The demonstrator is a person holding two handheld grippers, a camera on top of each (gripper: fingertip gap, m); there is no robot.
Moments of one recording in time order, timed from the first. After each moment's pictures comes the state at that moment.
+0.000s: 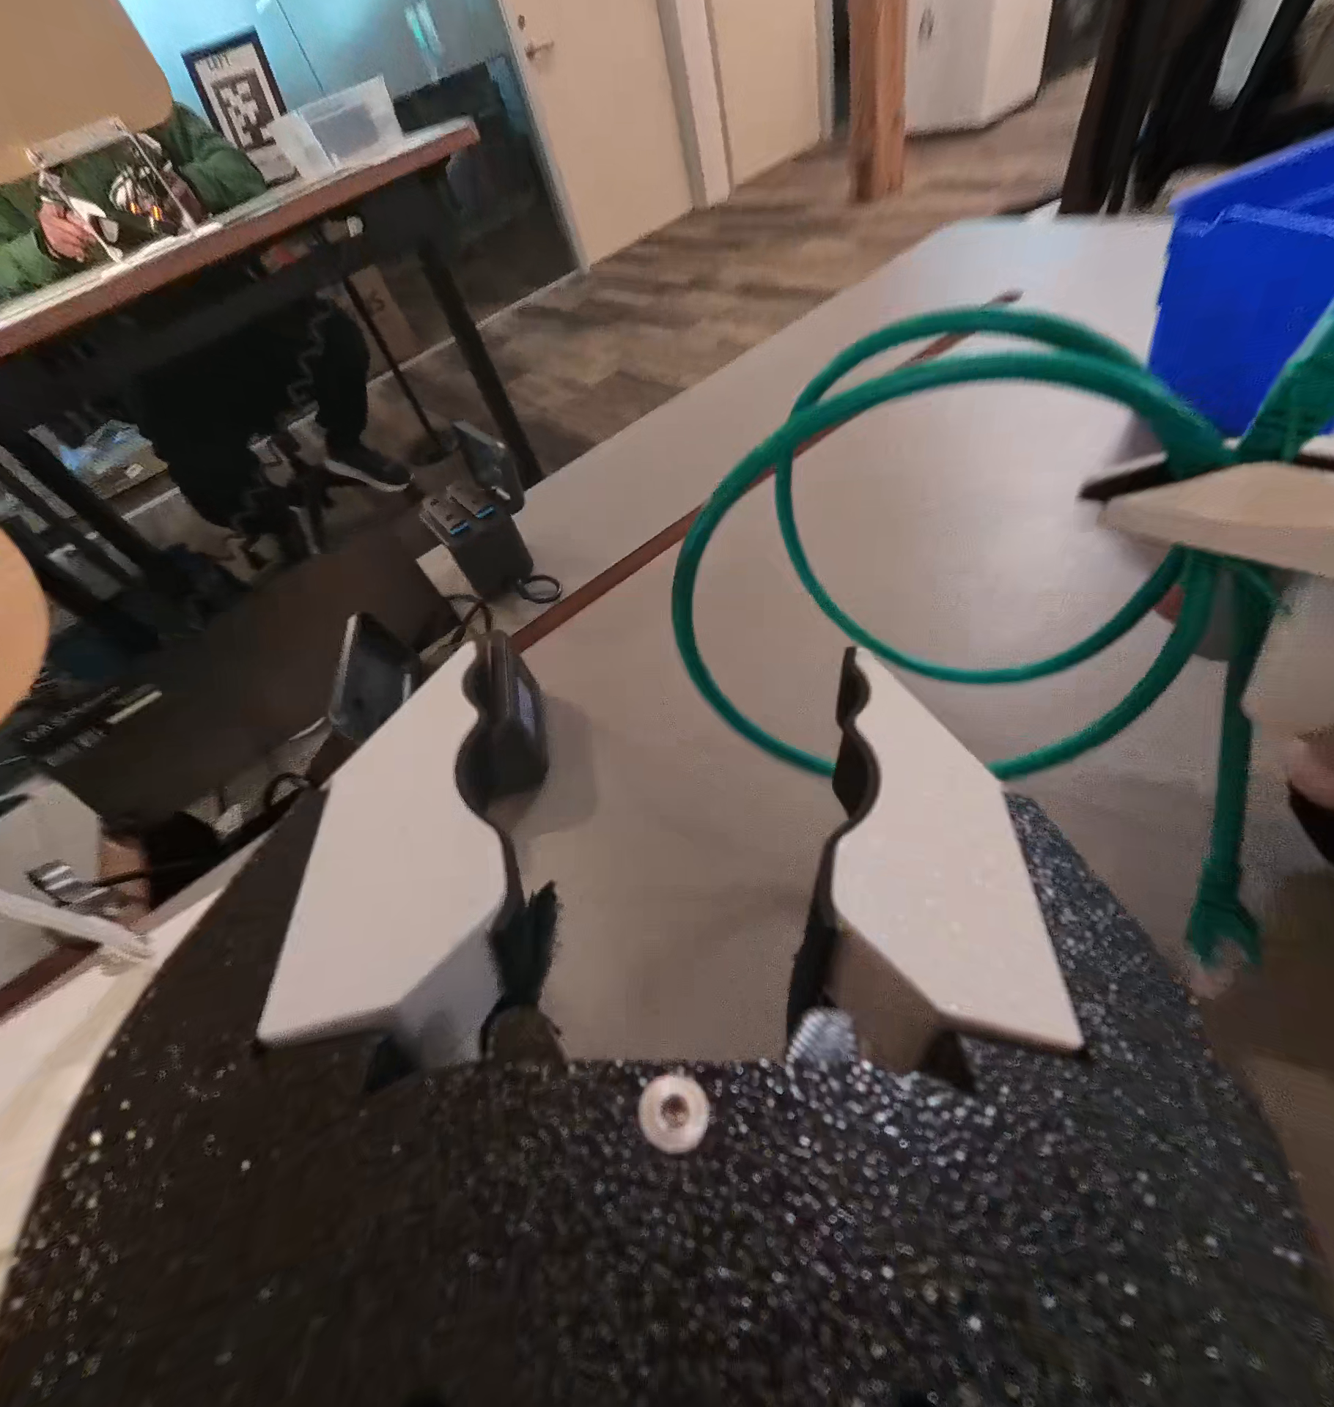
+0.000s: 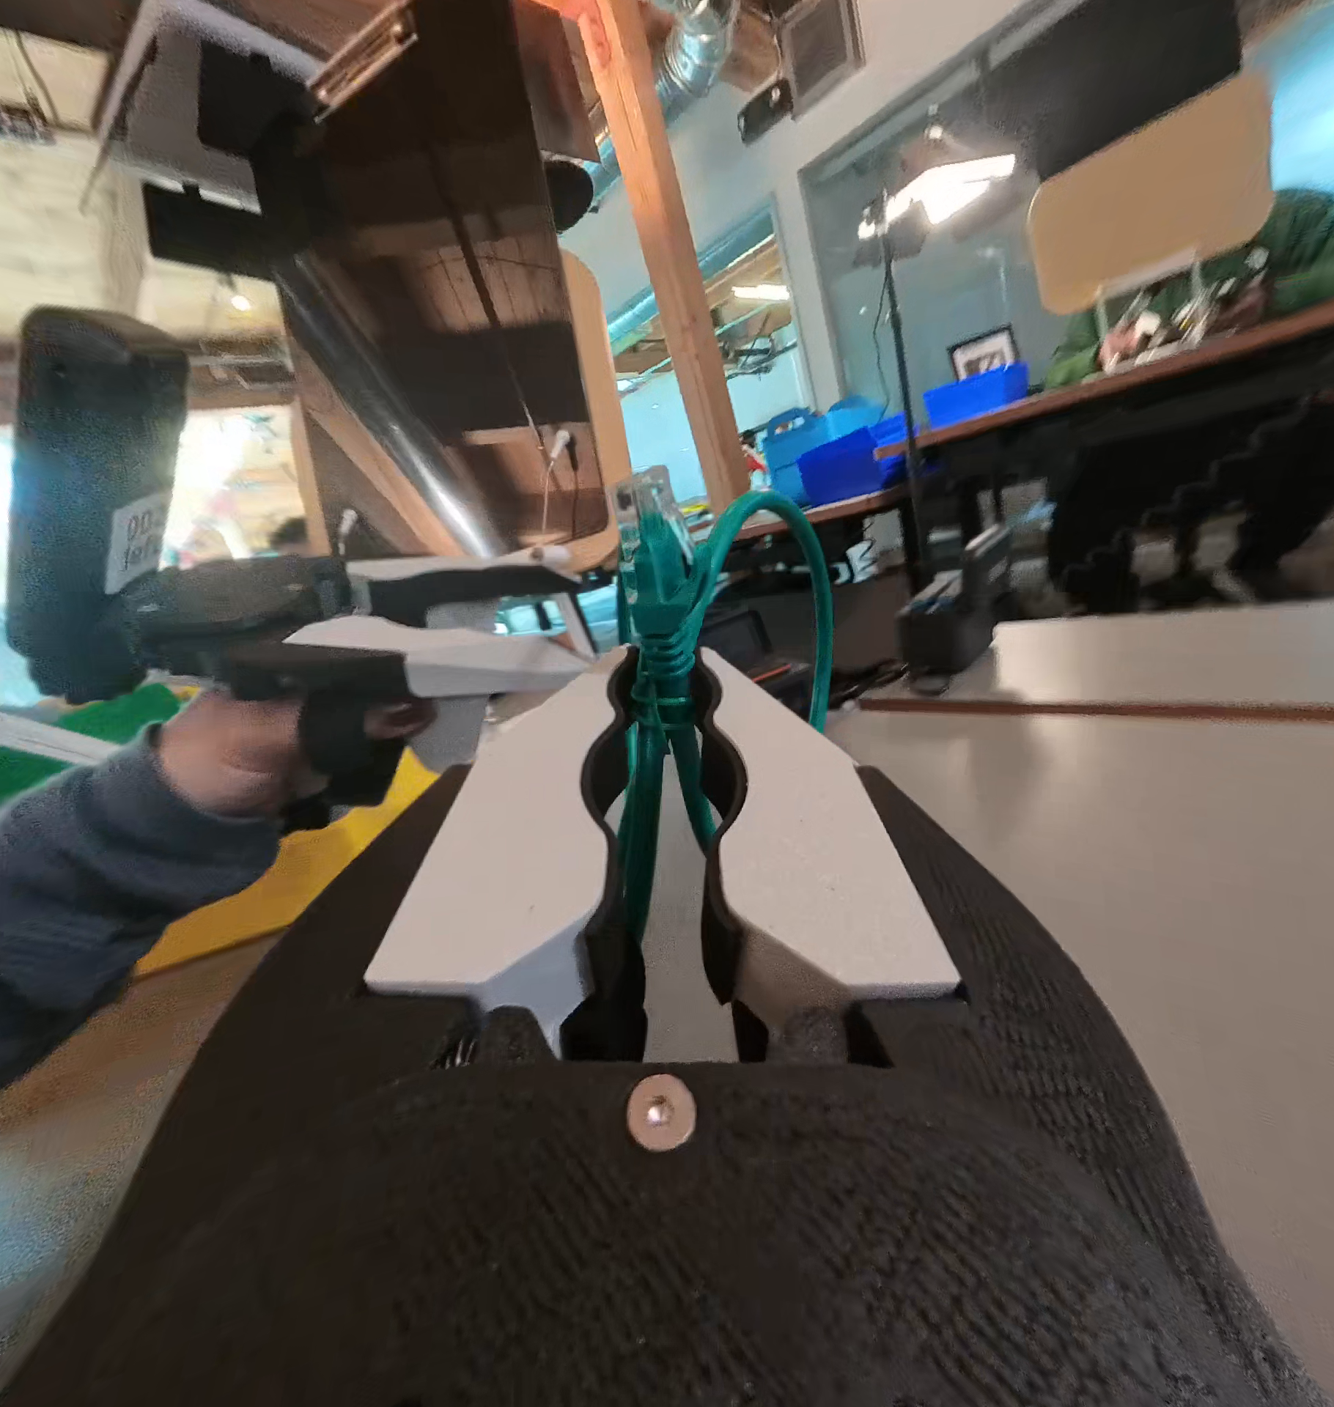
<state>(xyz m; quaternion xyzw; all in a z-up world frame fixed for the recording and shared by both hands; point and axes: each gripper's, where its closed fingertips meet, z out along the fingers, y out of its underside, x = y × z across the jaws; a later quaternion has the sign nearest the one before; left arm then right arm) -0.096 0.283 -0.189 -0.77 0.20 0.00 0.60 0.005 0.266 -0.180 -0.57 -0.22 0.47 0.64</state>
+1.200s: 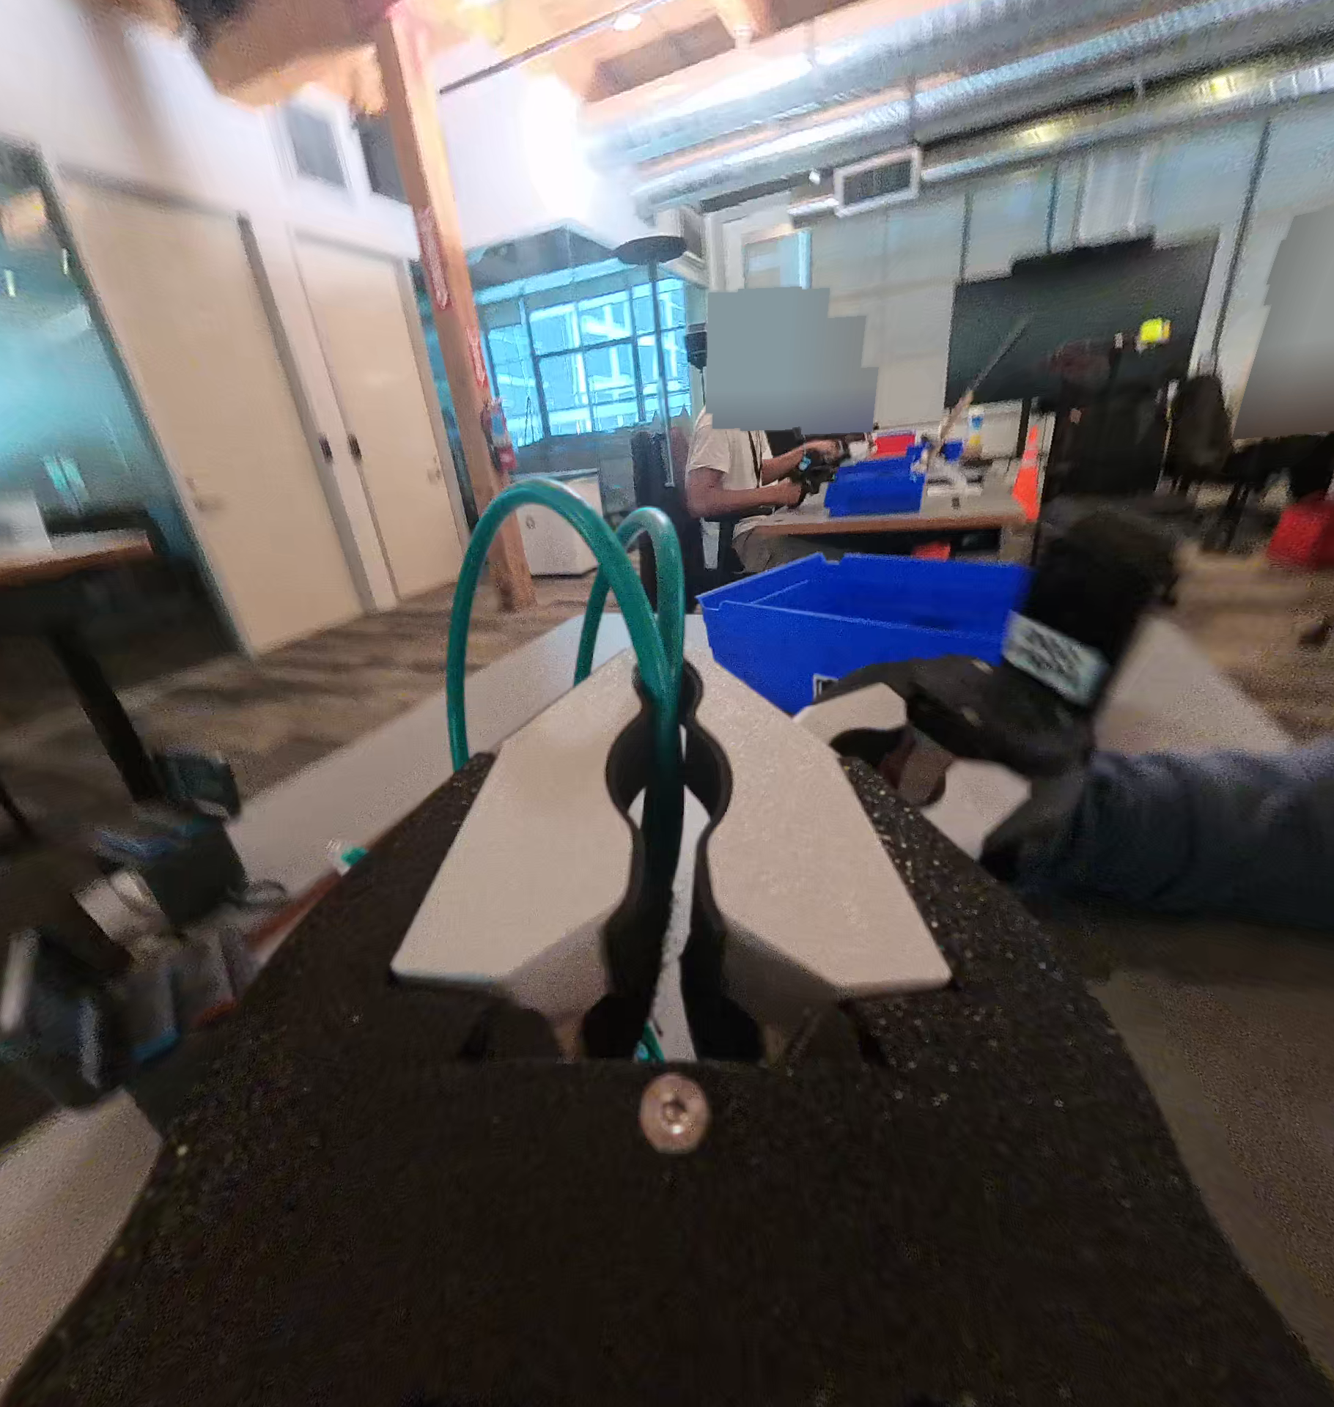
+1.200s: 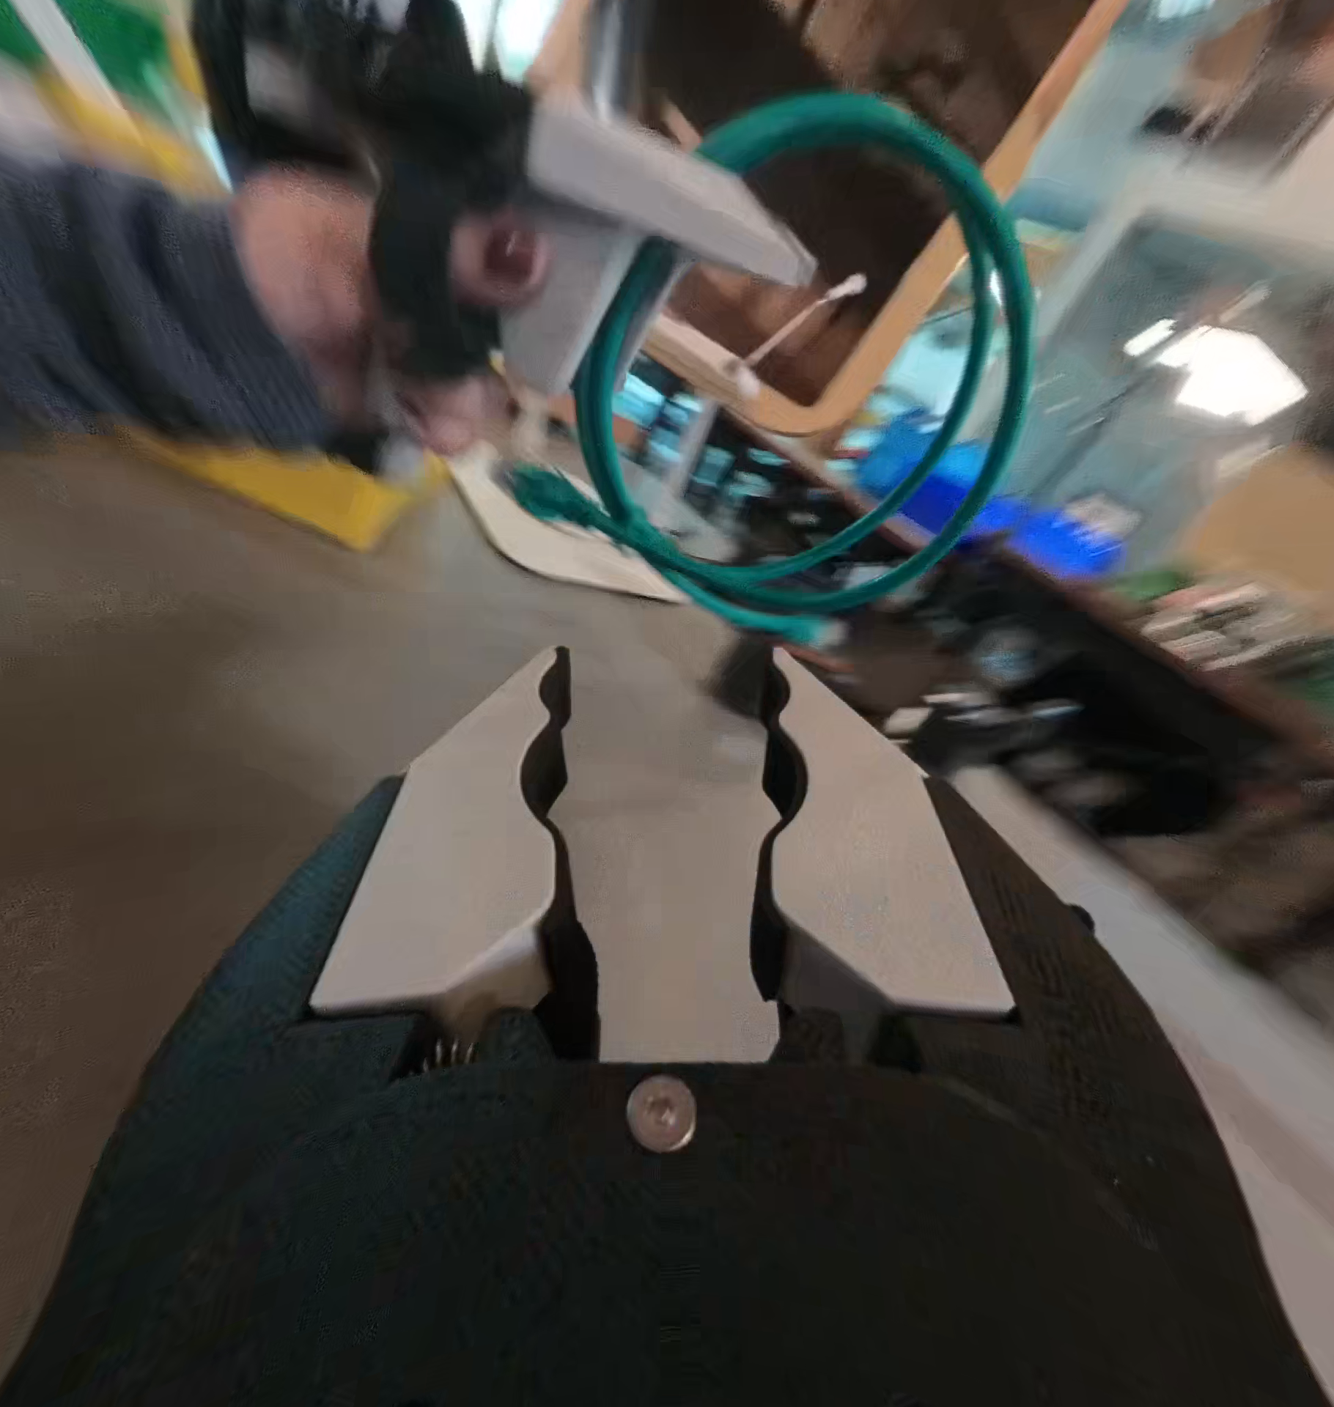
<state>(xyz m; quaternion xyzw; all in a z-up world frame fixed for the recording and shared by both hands) -0.058 0.211 -0.127 -0.57 0.30 -0.27 0.71 -0.039 0.210 -0.213 -0.47 -0.52 0.32 0.63</state>
